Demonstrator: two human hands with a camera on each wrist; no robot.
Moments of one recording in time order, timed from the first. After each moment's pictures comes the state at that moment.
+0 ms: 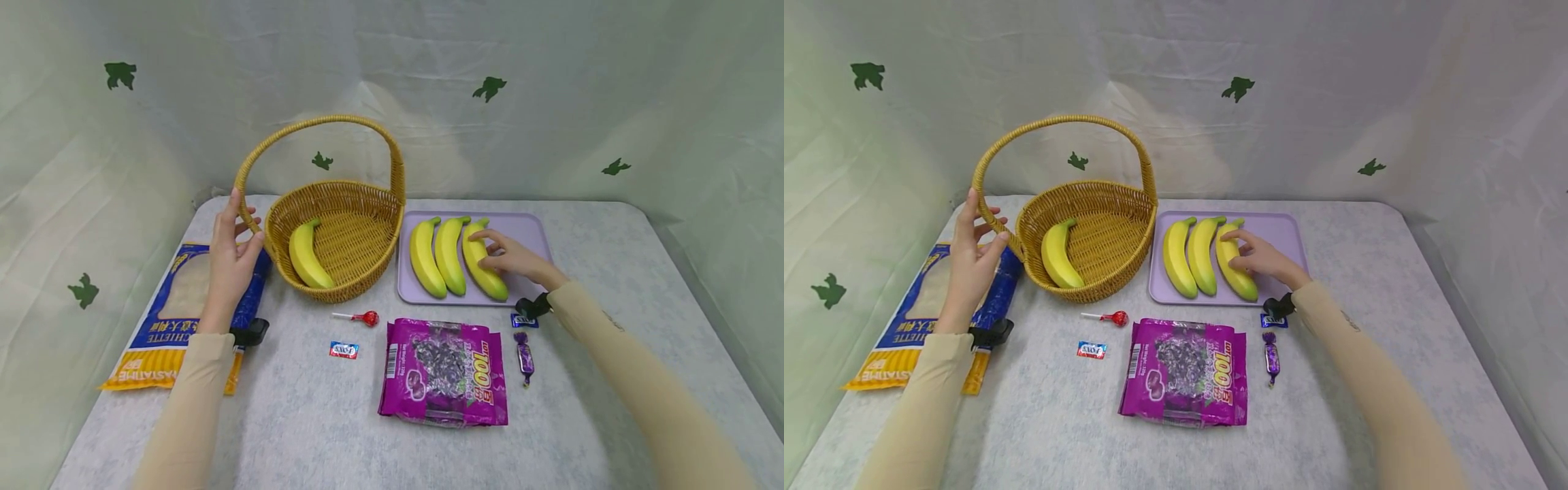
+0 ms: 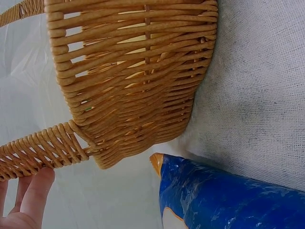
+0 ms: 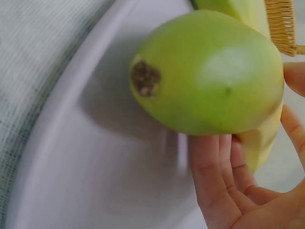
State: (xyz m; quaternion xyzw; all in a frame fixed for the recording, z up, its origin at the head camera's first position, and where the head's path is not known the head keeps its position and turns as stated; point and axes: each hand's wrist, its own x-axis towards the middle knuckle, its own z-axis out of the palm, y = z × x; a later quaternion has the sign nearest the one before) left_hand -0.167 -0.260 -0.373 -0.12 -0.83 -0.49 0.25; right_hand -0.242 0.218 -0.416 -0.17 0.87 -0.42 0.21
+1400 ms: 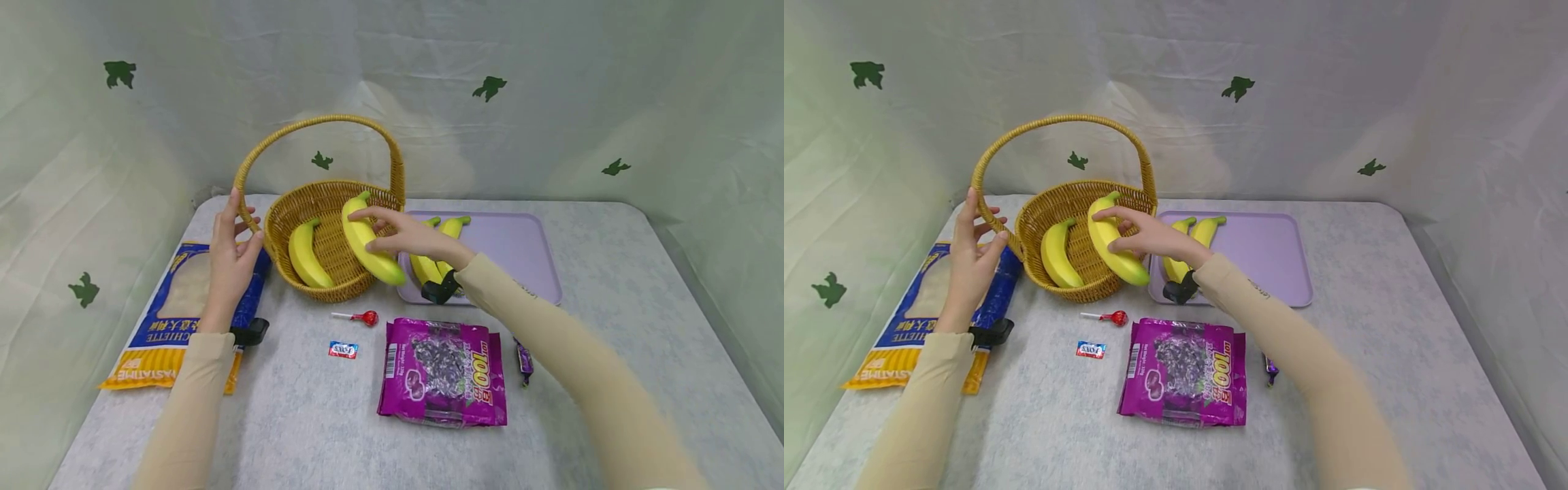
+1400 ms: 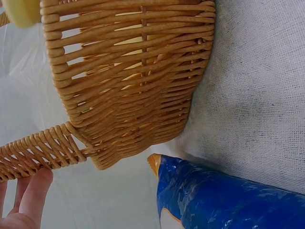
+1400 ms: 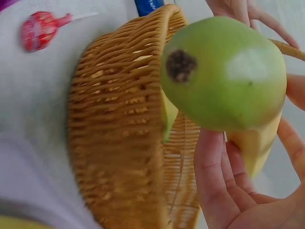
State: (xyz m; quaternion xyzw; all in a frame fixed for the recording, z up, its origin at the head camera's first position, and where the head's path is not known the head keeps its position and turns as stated) left_hand -0.168 -0.259 -0.374 -0.12 -0.83 -0.48 0.27; right_hand -0.236 0.052 -0.342 -0.34 0.76 -0.49 0.25
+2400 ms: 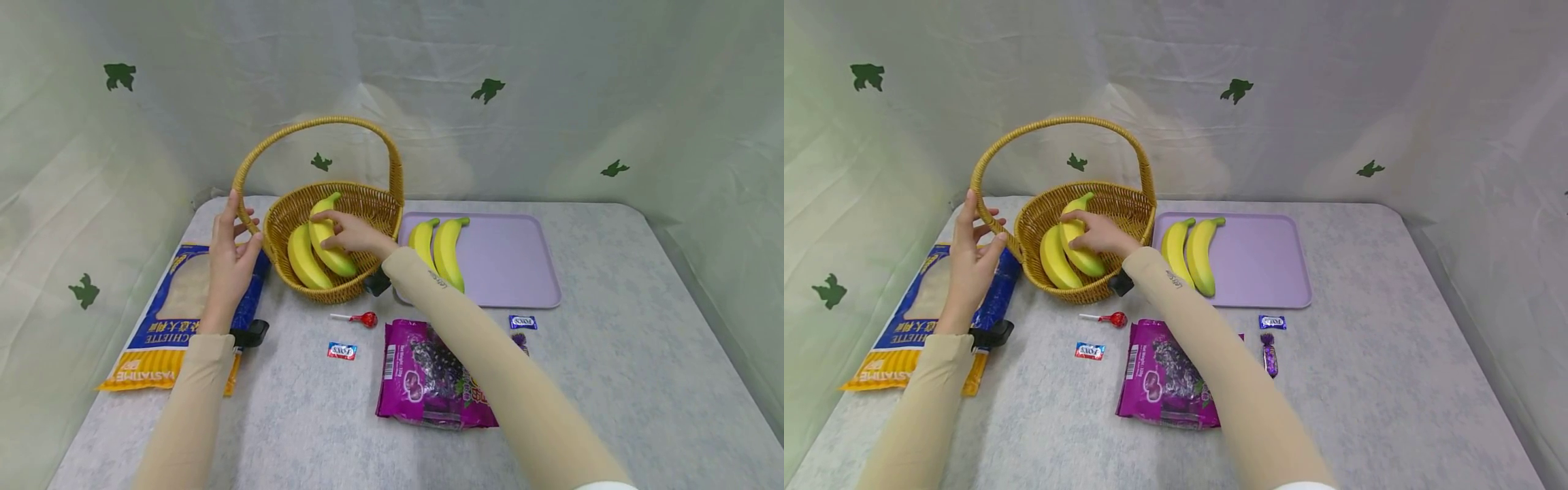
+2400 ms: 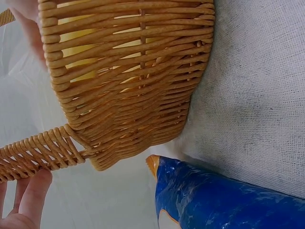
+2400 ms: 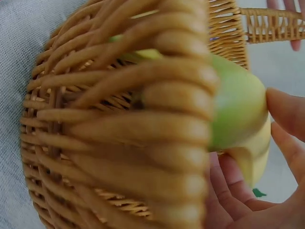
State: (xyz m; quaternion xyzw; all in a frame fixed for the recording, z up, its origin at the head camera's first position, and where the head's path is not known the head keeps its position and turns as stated) left_hand -0.169 -0.259 -0.376 -0.12 -0.83 -0.48 0.27; right_hand -0.262 -0.039 -0.368 -0.29 0.80 -0.46 0.25
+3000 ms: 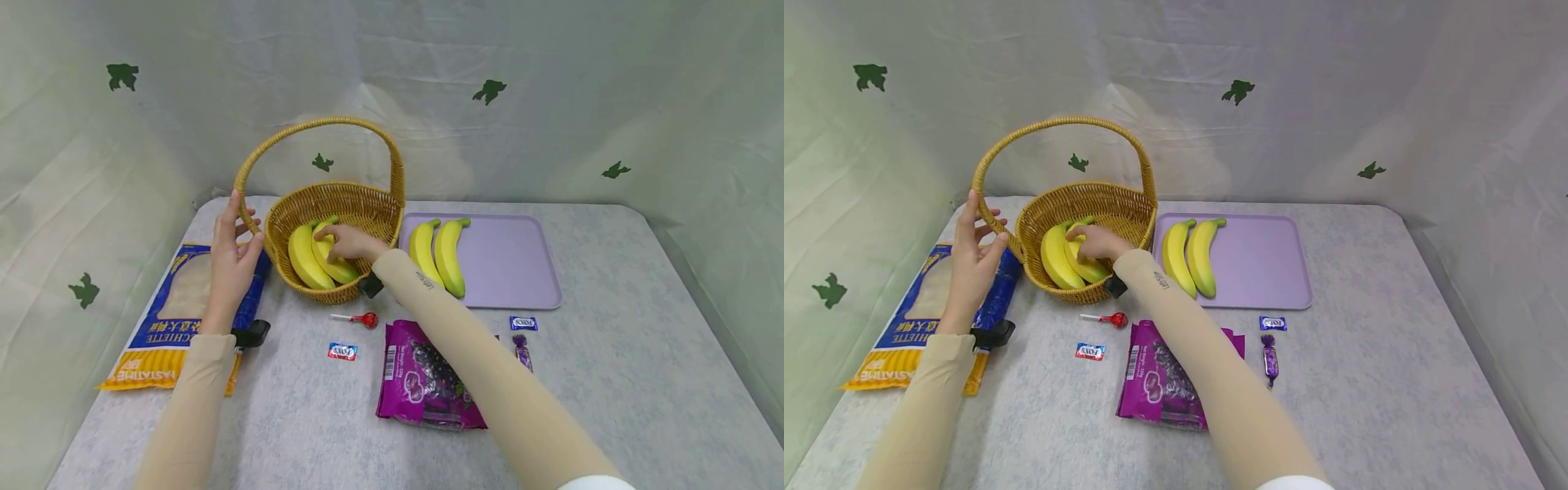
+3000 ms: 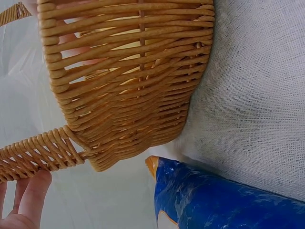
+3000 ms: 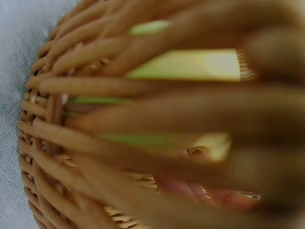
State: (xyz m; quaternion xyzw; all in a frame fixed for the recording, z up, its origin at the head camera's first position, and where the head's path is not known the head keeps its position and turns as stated) left_hand -0.170 -0.260 -0.378 -0.11 -0.82 -0.48 0.27; right_hand -0.261 -0.053 -0.377 -0.28 0.85 -0.35 0.28
